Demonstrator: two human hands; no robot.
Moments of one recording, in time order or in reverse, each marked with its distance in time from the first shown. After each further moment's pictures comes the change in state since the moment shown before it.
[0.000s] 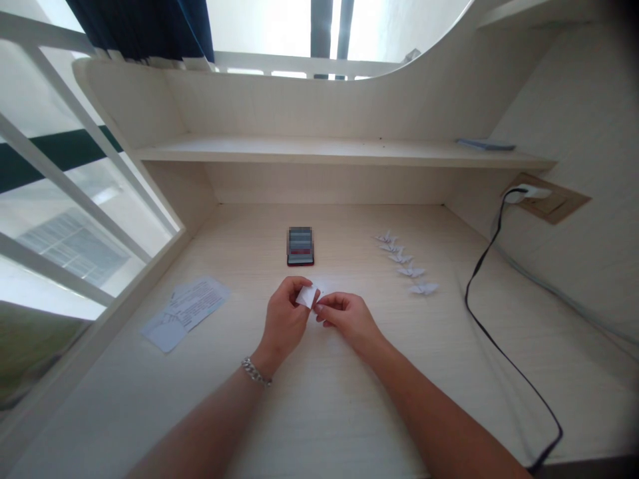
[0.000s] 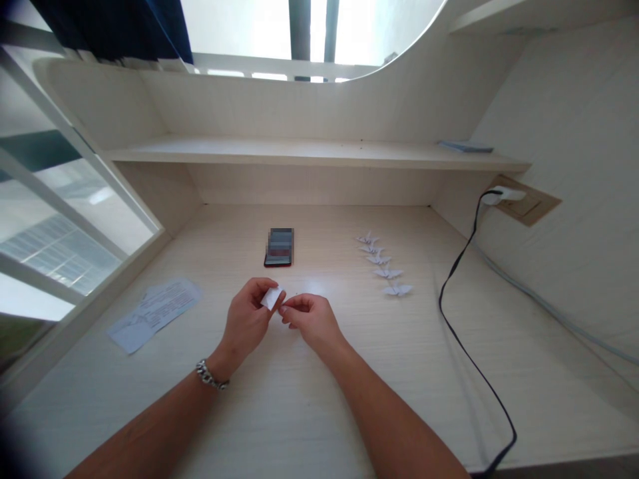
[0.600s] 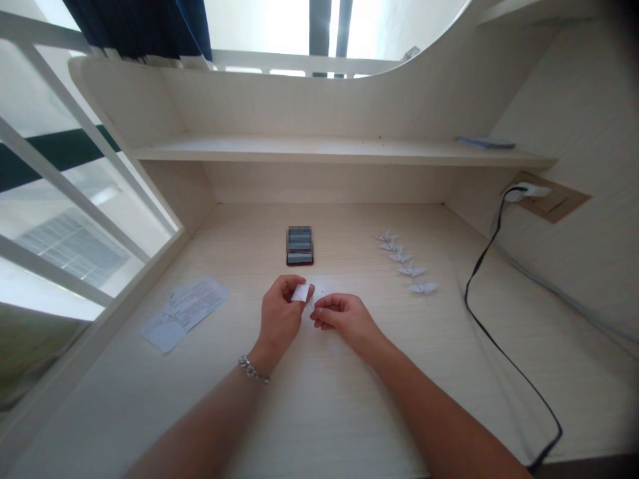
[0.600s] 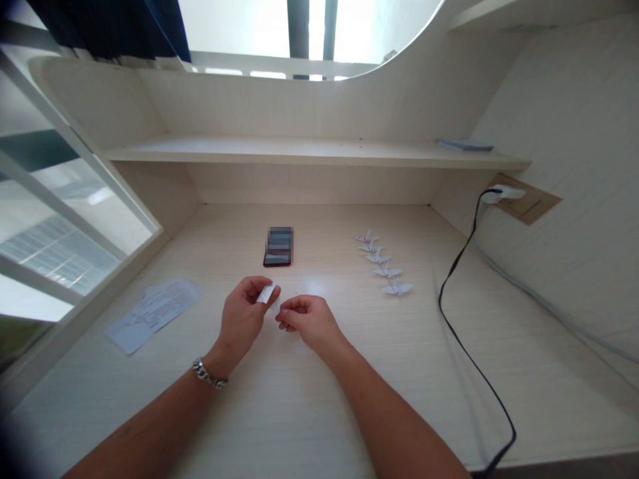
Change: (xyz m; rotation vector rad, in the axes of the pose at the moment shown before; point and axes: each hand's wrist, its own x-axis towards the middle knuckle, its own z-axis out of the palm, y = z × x) left_hand 0.006 -0.005 -0.003 -0.068 0.077 -0.064; right_hand -0.002 -0.003 0.002 0.038 -0.056 0.091
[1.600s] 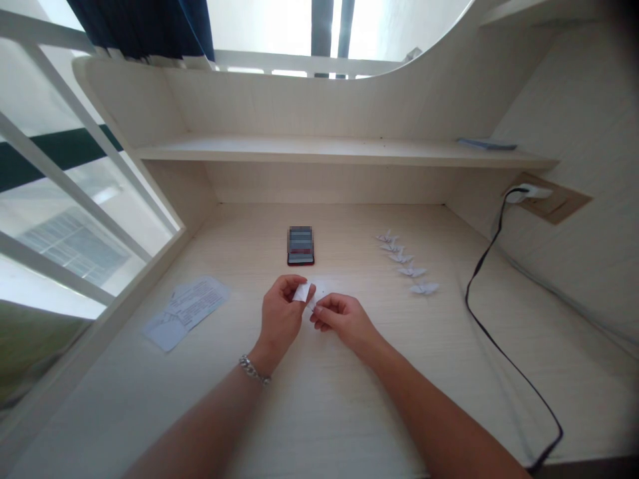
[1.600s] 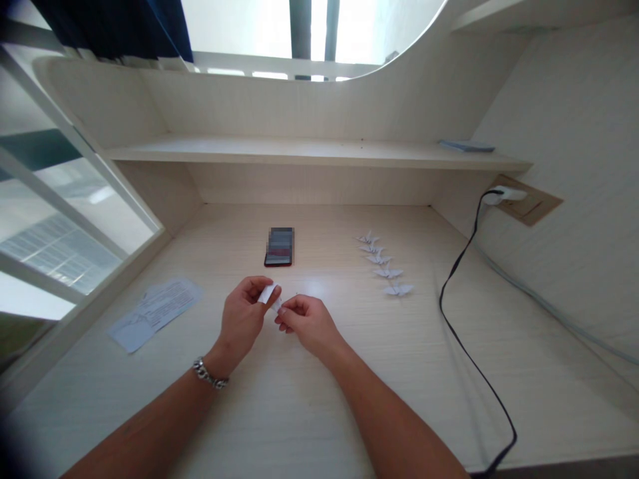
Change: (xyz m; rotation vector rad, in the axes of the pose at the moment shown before) left_hand -0.001 0.003 0.001 -0.085 0.000 -0.027; right_hand 0.000 0.004 0.000 -0.051 -0.071 -0.088
